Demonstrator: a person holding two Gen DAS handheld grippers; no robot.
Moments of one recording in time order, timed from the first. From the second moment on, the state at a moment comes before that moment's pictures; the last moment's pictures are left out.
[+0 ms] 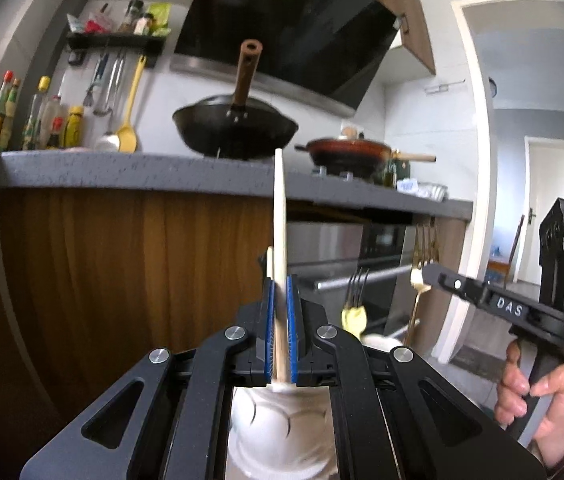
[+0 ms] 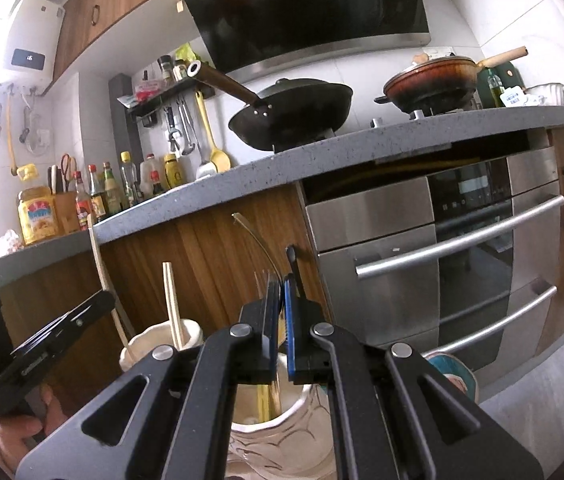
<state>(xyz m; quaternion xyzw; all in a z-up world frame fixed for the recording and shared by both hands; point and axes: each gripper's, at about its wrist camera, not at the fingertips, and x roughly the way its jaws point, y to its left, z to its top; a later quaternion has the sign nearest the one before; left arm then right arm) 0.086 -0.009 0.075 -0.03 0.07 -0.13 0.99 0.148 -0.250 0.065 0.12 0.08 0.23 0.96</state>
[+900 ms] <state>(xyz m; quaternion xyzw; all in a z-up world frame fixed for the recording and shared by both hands) 0.094 -0.003 0.060 -0.02 0.12 -0.11 0.99 0.157 -0.261 0.061 0.14 0.10 0.20 0.96</state>
